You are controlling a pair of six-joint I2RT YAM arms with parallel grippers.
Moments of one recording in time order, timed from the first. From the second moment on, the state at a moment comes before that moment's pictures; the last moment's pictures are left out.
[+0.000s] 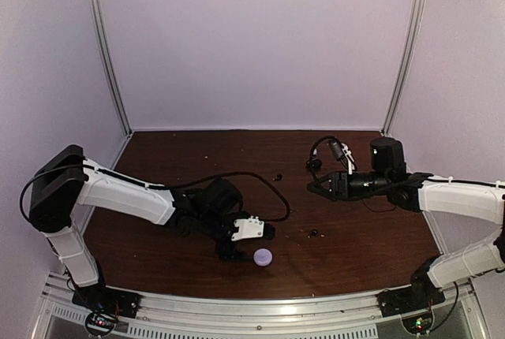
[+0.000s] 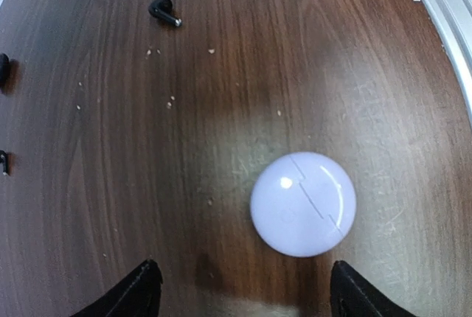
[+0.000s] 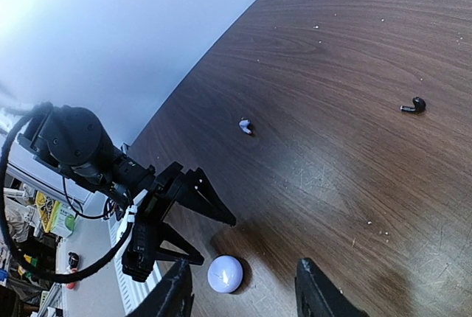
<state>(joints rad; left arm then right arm) -1.05 1.75 0.94 -0.12 0.22 0.62 0.51 1.23 0.65 0.14 -0.66 0.41</state>
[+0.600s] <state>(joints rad) -1.05 1.89 1.14 -0.29 0.33 0.81 0.50 1.21 0.64 0.15 -0.67 0.41</state>
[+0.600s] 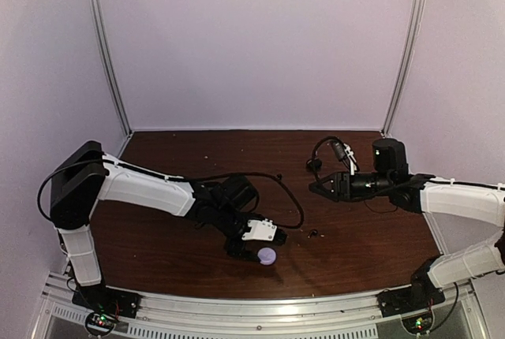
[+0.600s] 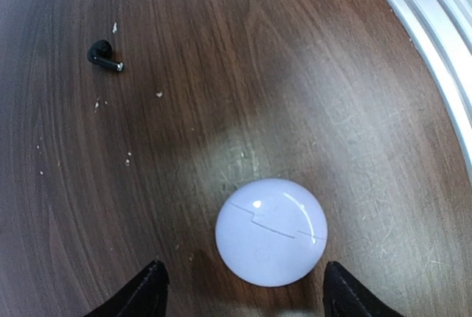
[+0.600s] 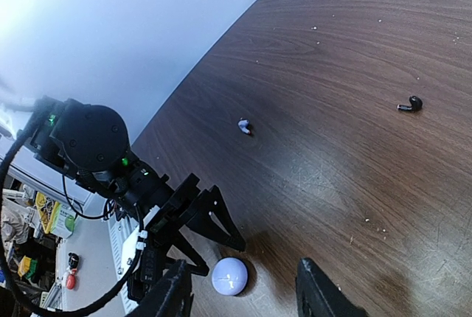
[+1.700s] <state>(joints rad) -1.05 1.98 1.19 -0.31 0.44 0.81 0.45 1.14 0.63 0.12 -0.67 0.37</state>
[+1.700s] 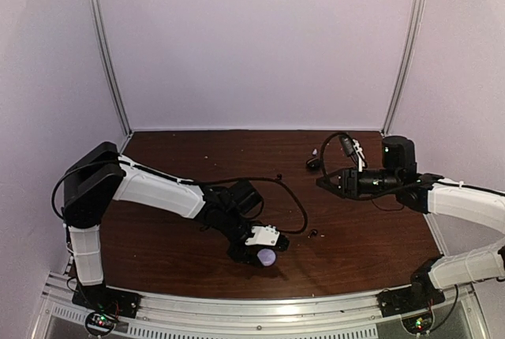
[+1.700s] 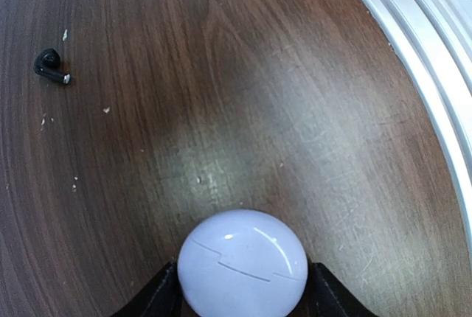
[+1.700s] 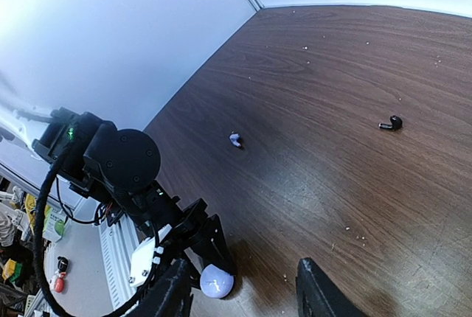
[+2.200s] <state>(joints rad) -1.02 1.92 1.15 -0.23 0.51 0.73 0.45 1.08 0.62 0.11 -0.65 0.34</state>
